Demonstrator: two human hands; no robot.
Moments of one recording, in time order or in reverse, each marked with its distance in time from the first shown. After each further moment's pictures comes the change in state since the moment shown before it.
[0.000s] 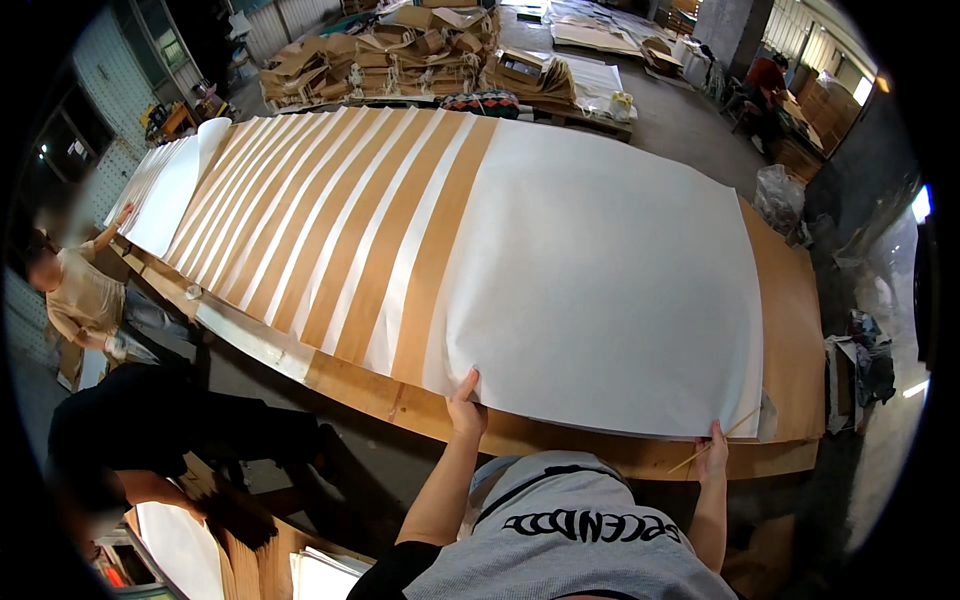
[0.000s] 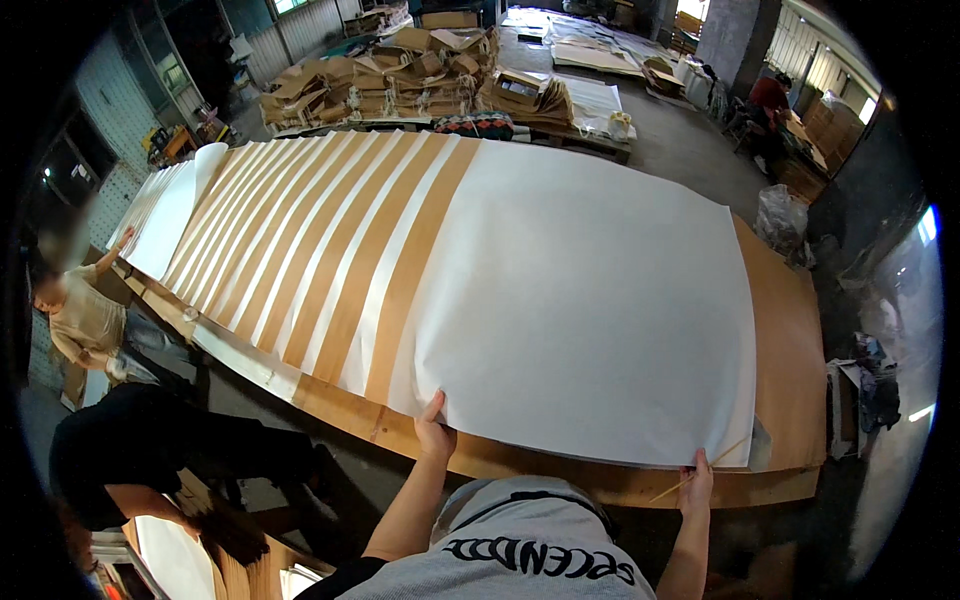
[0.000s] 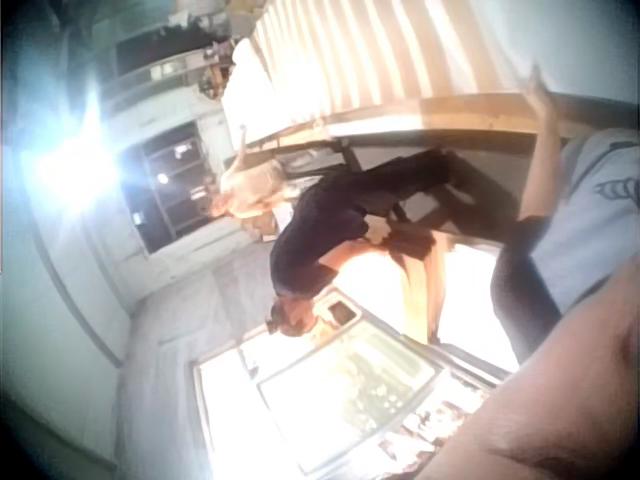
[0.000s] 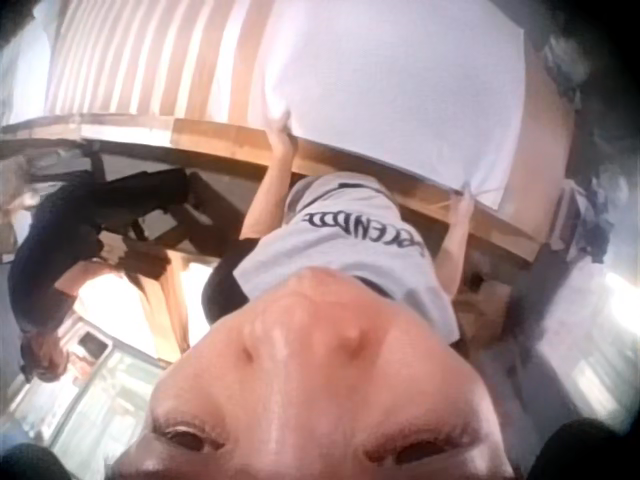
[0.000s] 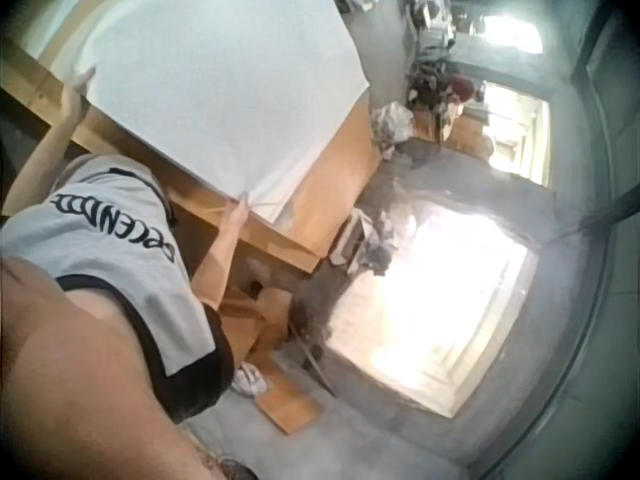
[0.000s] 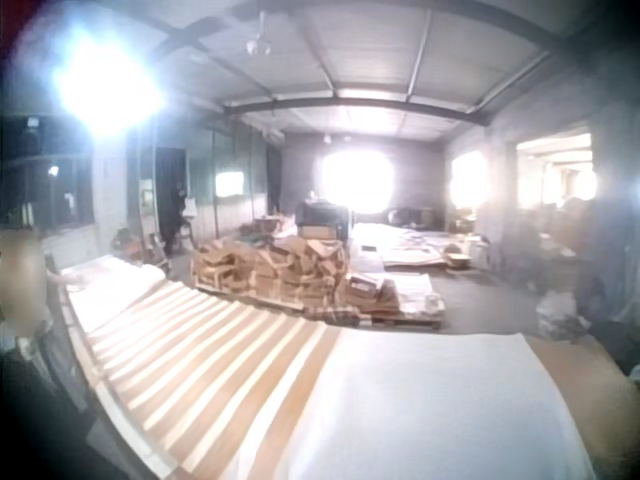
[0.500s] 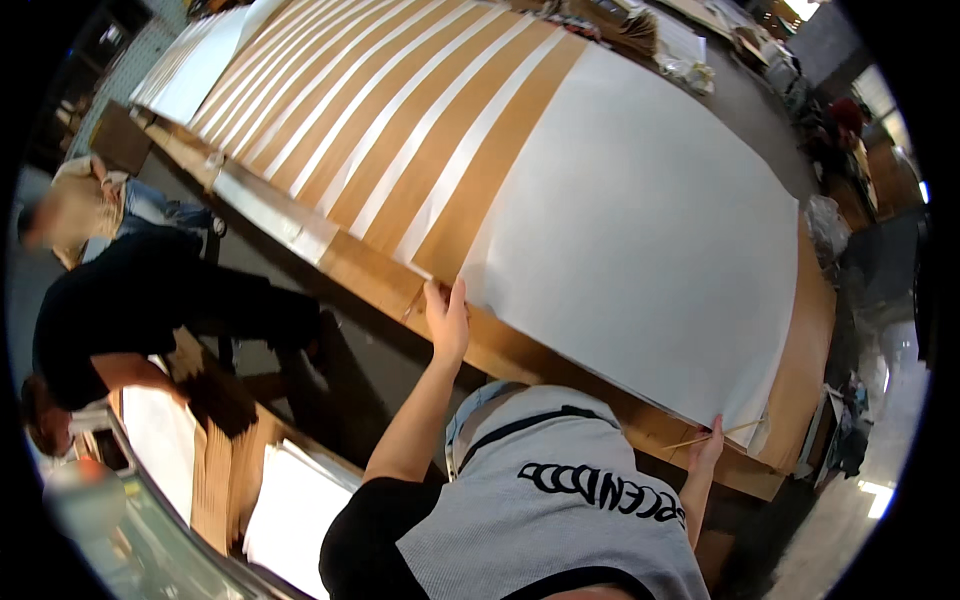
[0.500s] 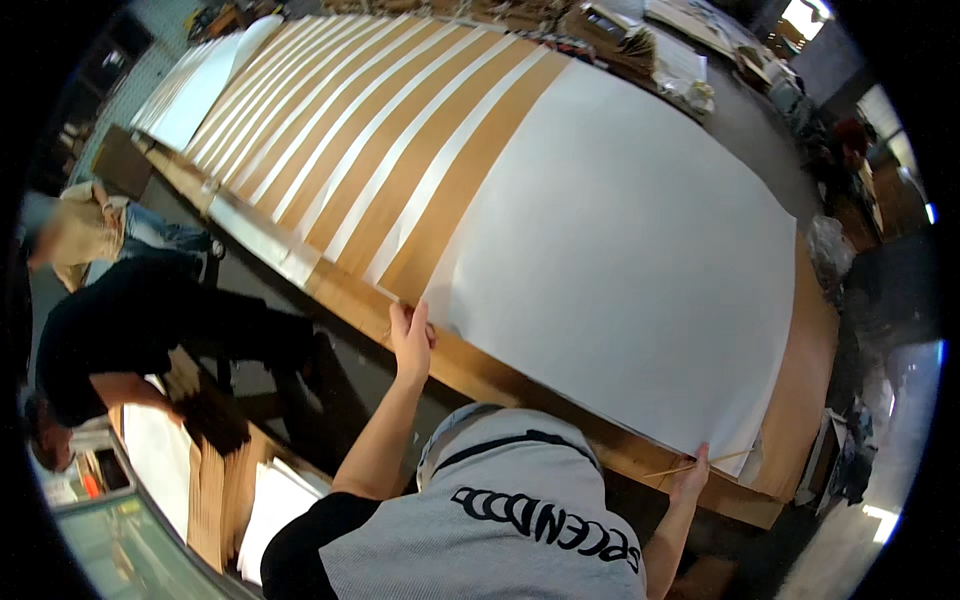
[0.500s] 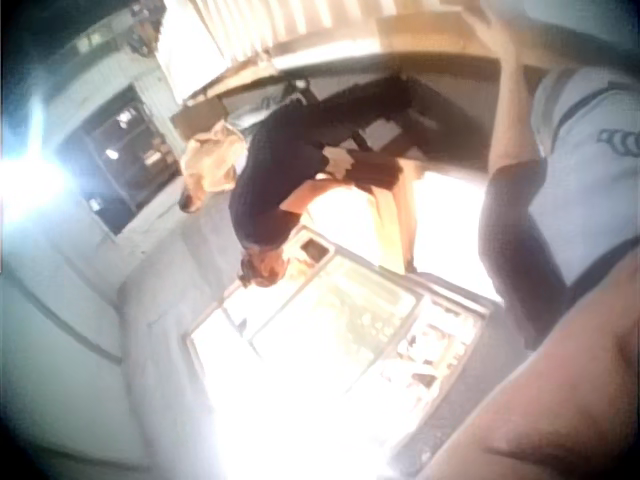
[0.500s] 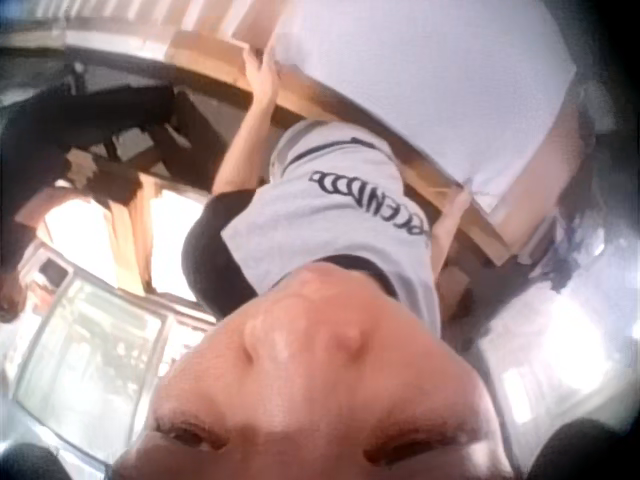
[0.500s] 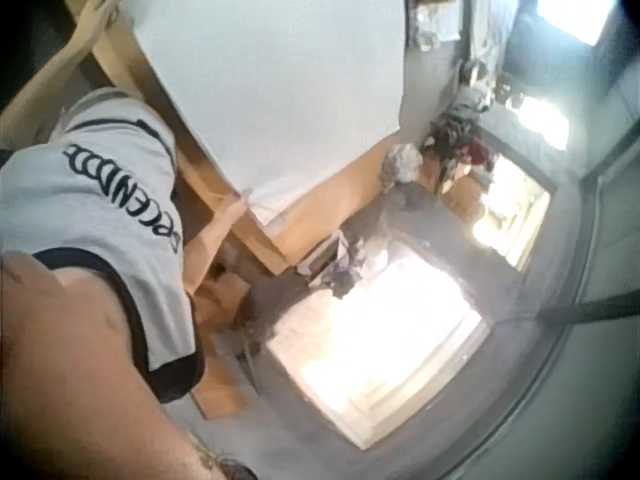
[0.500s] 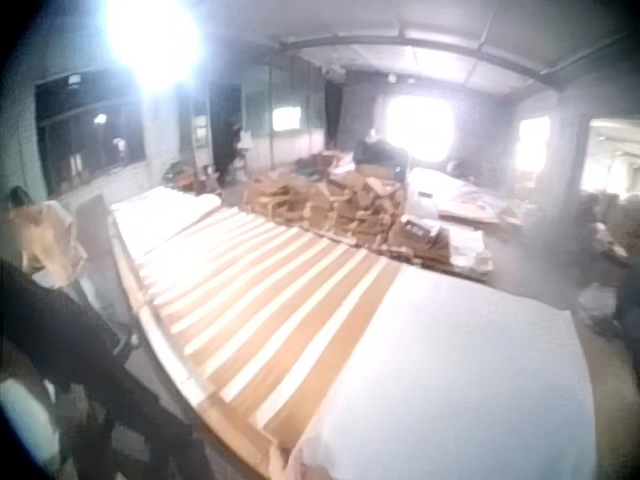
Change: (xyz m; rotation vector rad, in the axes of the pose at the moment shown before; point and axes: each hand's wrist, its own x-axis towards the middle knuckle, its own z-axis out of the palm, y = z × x) left_hand -0.011 0.066 -0.016 0.646 0.209 0.311; right_hand -0.004 0.003 0.010 -0.058 0.034 -0.088
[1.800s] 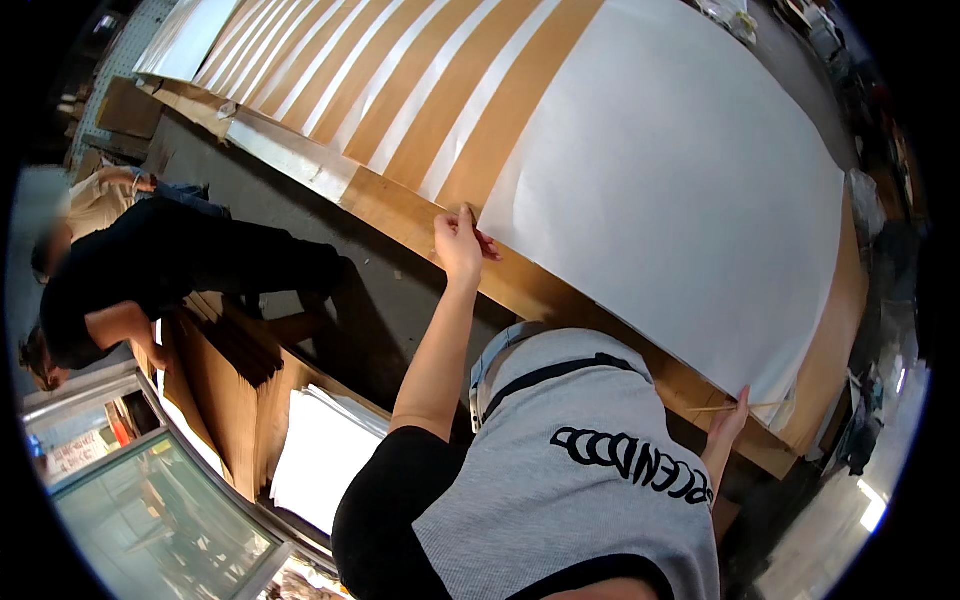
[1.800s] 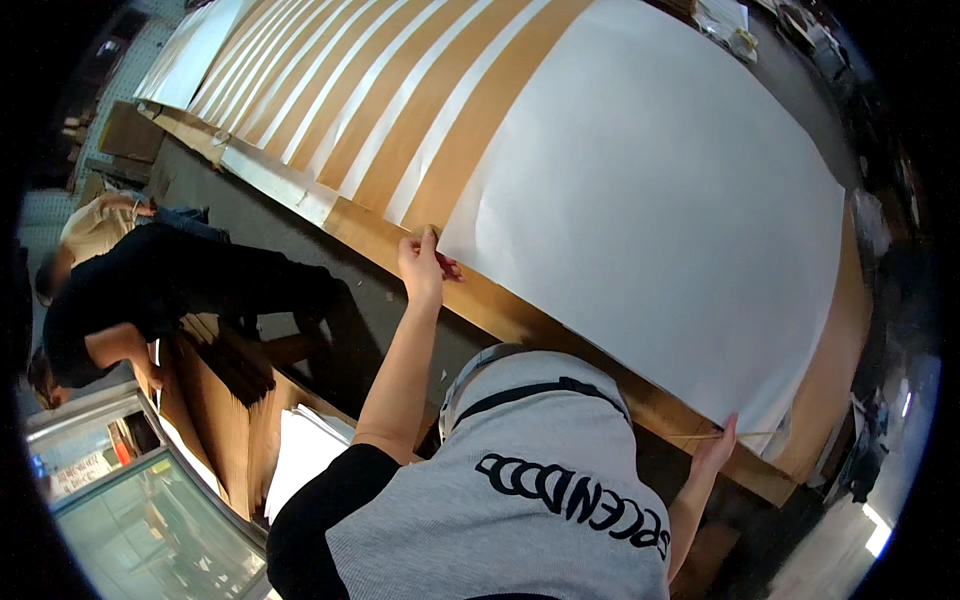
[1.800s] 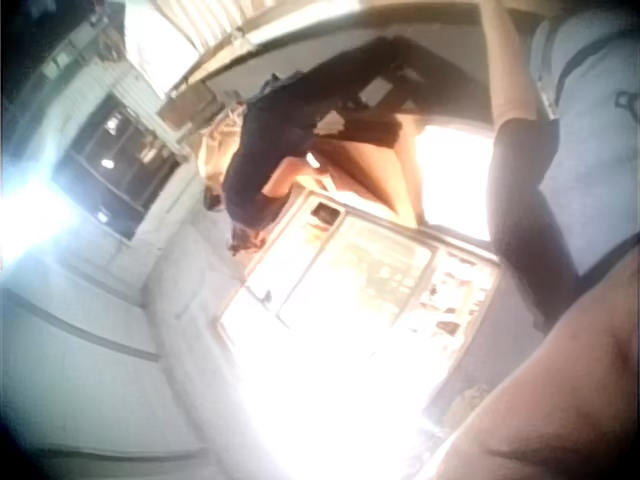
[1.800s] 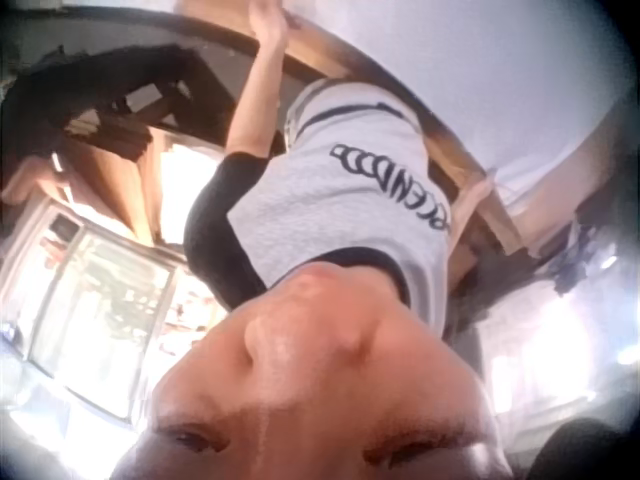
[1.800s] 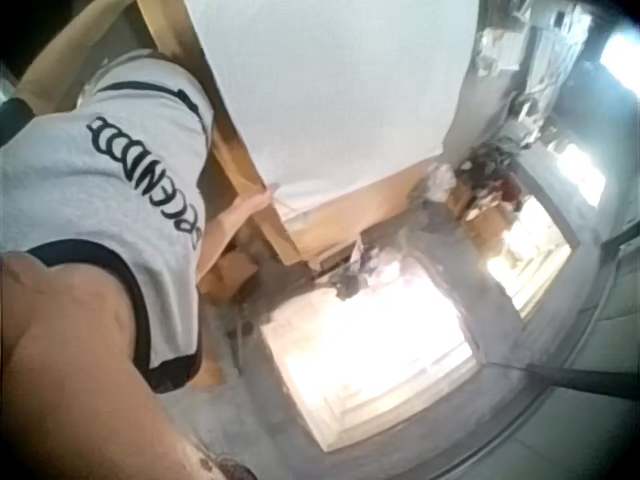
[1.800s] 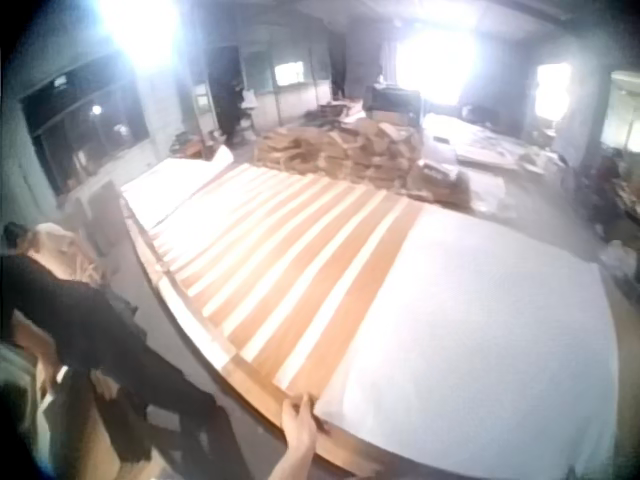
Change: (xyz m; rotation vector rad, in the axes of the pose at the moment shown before) left_hand 0.032 -0.003 -0.015 0.059 0.109 -0.281; right_hand -0.001 0.009 -0.005 -0.029 -0.049 -0.006
